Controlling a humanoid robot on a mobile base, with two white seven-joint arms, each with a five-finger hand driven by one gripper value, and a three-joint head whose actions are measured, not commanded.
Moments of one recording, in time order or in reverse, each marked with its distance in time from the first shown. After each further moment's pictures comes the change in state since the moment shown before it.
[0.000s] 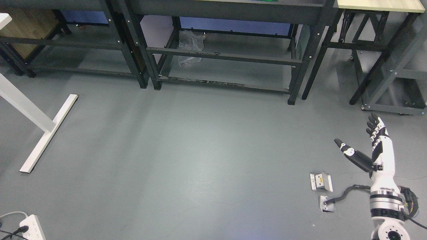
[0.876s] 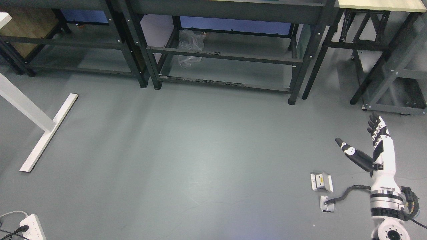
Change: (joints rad) left arm 0.000 0.000 0.000 0.000 0.000 0.000 0.000; right arm -0.006 0.000 0.001 0.001 0.045 -0.006 -0.033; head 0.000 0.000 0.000
